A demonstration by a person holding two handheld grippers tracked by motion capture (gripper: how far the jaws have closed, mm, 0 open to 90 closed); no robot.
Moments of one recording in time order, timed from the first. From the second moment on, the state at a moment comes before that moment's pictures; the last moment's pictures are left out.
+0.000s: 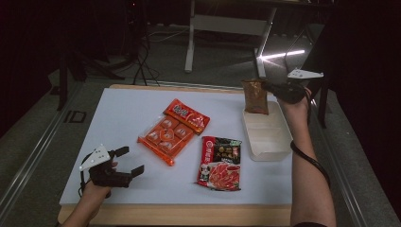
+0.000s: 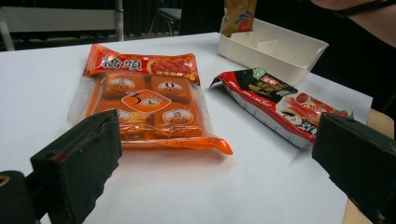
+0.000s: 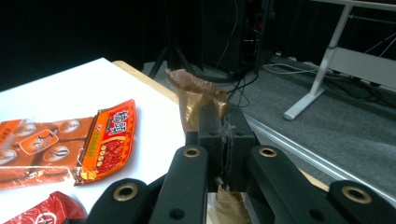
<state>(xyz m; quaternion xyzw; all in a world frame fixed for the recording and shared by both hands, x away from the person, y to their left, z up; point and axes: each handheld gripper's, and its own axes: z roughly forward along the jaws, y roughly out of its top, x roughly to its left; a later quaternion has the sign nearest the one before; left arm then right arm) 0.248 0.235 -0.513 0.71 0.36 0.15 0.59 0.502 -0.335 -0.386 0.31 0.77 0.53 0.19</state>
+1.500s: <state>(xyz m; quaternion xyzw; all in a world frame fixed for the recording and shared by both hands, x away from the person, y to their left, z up) 0.248 0.231 -0.505 0.73 0.38 0.13 0.55 0.406 -0.333 -0.371 0.39 0.72 0.52 0.23</state>
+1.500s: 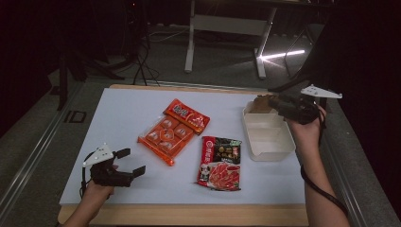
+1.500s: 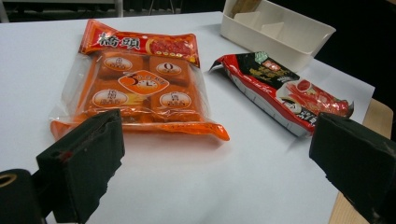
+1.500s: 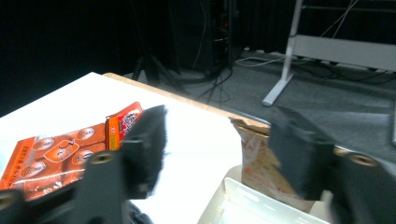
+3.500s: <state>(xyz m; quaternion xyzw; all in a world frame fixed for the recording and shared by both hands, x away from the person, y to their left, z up) 0.312 0.125 -0.465 0.80 0.29 0.08 0.52 0.241 -0.286 -0.436 0.31 0.74 0.56 0.21</state>
